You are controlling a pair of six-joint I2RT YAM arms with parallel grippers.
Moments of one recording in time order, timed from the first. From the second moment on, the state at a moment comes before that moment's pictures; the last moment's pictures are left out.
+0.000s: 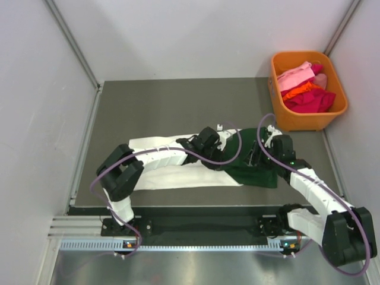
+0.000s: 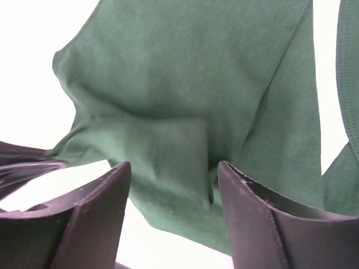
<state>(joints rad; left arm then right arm) -0.91 1.80 1.17 -0.23 0.22 -0.27 0.21 1.02 0.49 -0.25 -0.22 0.42</state>
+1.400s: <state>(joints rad) -0.90 1.52 0.90 -0.25 0.24 -0.17 0.22 1.25 0.49 -0.17 -0.56 0.44</state>
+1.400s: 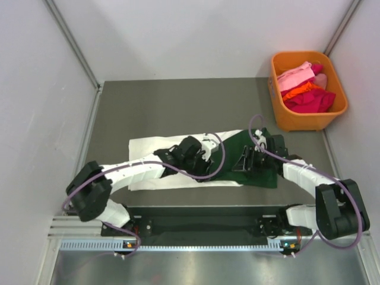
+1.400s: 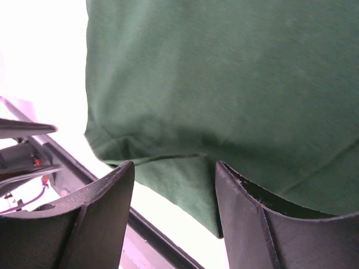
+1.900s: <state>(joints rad) -0.74 1.22 0.88 -0.34 -0.02 -0.41 0.25 1.00 0.38 -0.21 -0.67 0.49</state>
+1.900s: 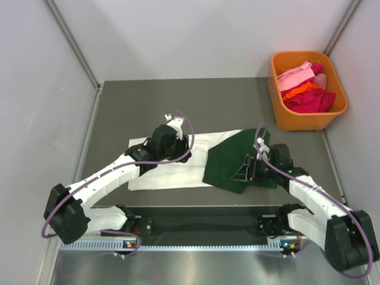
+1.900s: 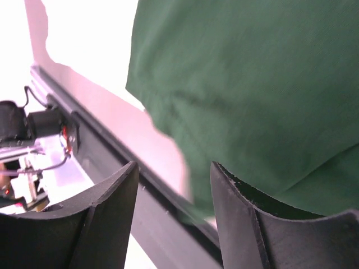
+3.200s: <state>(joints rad) -0.21 1.00 0.63 -0.41 -0.33 -0.71 0.06 1.35 0.64 -0.17 -0.17 0.52</state>
